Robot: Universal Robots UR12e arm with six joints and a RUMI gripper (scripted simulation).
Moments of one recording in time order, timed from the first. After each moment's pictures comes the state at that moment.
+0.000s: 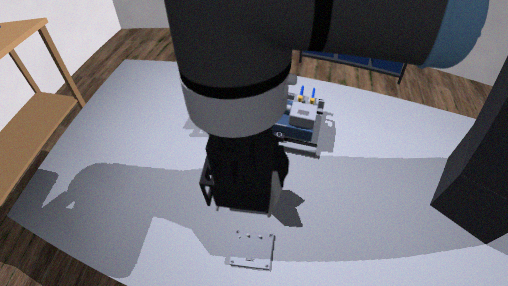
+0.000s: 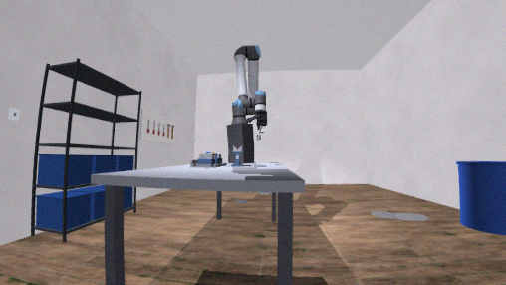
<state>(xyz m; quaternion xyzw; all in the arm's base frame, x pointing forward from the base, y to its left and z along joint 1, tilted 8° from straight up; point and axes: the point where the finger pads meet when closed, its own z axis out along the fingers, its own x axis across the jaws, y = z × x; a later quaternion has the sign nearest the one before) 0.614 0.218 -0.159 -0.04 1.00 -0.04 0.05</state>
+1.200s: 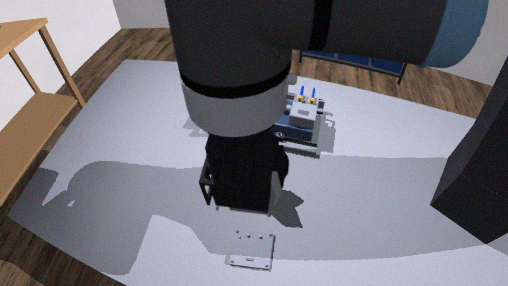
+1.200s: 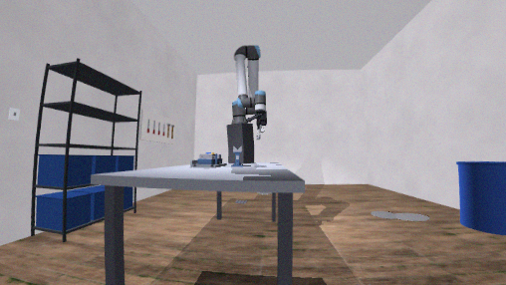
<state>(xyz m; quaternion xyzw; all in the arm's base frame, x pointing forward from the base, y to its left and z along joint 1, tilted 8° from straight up) 0.614 0.217 -0.159 -0.04 1.00 -0.04 0.05</state>
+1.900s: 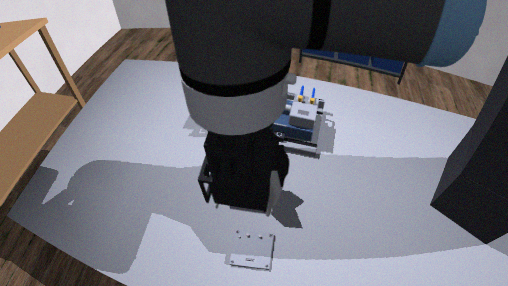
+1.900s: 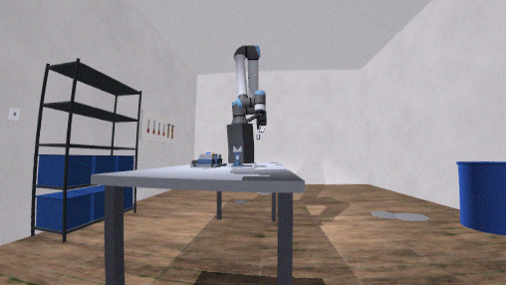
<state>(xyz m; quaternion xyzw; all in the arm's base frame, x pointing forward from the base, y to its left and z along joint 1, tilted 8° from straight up) 0.614 0.215 -0.159 -0.02 1.00 -0.03 0.06</state>
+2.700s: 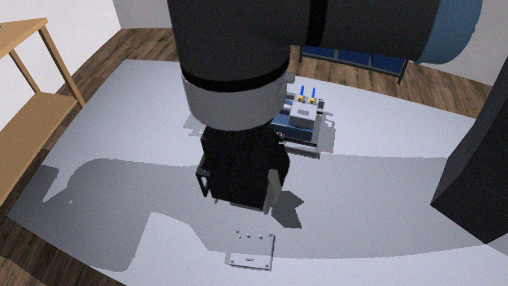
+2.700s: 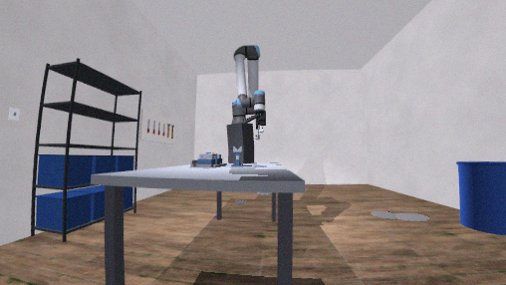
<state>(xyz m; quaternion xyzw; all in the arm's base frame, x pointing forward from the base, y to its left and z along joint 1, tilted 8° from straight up) 0.614 0.211 -0.159 0.01 1.00 -0.03 0.06</state>
